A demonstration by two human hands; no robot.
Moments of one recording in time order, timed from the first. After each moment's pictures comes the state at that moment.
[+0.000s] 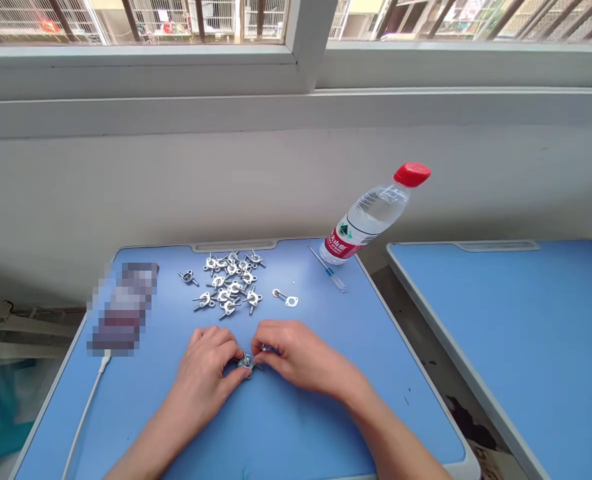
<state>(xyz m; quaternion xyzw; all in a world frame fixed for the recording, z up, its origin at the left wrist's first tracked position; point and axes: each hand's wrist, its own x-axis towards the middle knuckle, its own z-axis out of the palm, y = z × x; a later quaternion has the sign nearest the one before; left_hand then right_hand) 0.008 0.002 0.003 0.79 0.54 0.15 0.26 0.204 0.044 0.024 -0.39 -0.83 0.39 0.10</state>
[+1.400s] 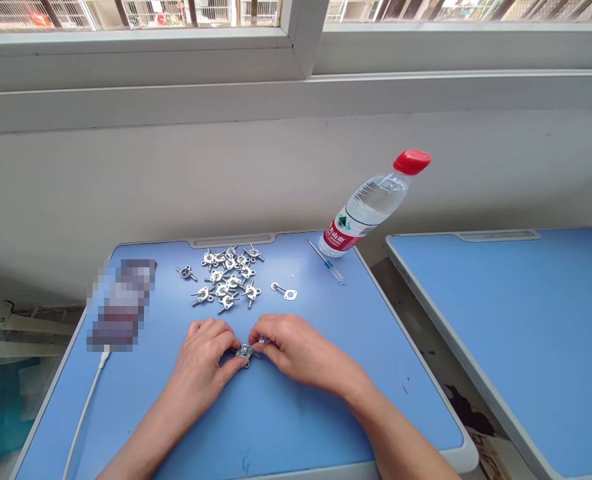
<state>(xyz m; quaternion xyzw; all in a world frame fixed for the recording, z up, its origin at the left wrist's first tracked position) 0.006 0.004 0.006 0.79 0.54 0.15 0.24 0.201 0.040 0.030 -0.42 -0.82 0.38 0.09</state>
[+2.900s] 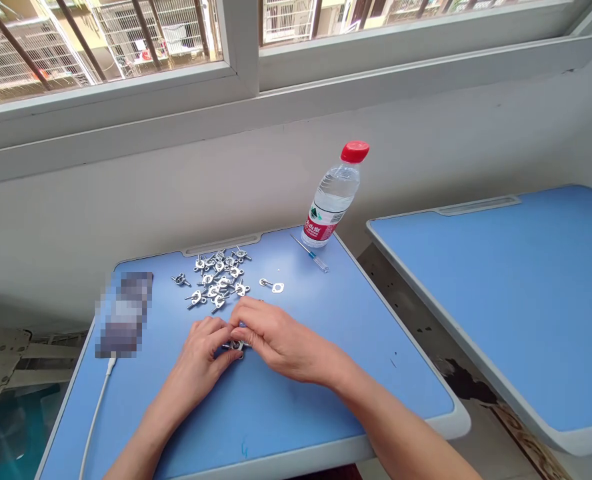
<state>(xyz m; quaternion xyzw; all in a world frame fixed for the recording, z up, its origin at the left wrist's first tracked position) 0.007 0.005 0.014 0.82 0.51 0.14 0.24 0.199 0.028 0.050 -0.29 -0.83 0.37 0.30</state>
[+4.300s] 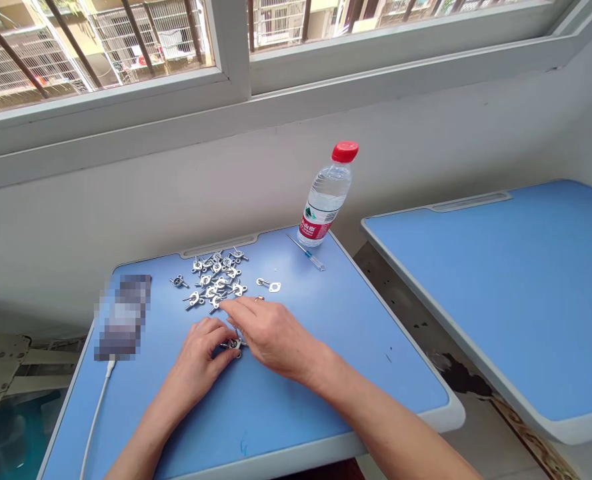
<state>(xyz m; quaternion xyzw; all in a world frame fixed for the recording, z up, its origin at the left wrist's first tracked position) 0.006 0.006 0.013 0.81 0.50 0.15 0.25 0.191 0.028 0.030 -0.33 -0.86 0.15 0.35</state>
